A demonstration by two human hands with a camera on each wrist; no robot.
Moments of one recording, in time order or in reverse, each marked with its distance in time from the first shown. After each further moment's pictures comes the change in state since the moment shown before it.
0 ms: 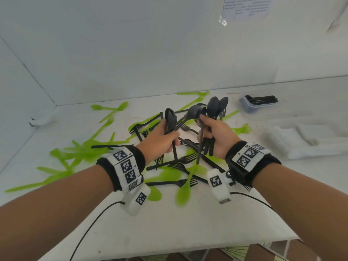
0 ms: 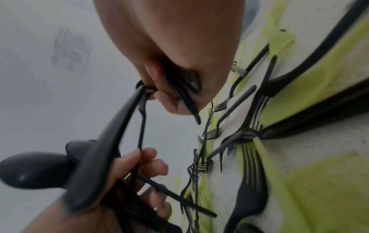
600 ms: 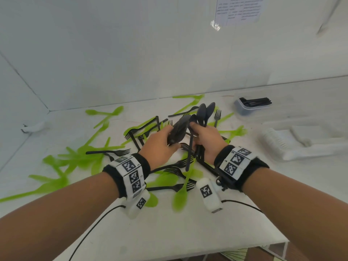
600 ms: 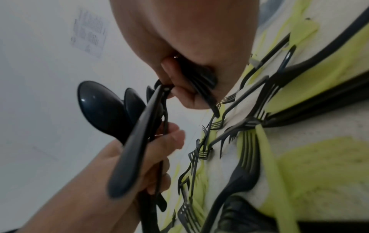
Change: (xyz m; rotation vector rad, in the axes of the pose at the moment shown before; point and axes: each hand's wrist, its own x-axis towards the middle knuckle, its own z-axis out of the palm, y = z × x) left_hand 0.012 -0.016 0.009 0.423 0.086 0.245; right_hand 0.007 0.016 0.010 -0.191 0.100 -0.011
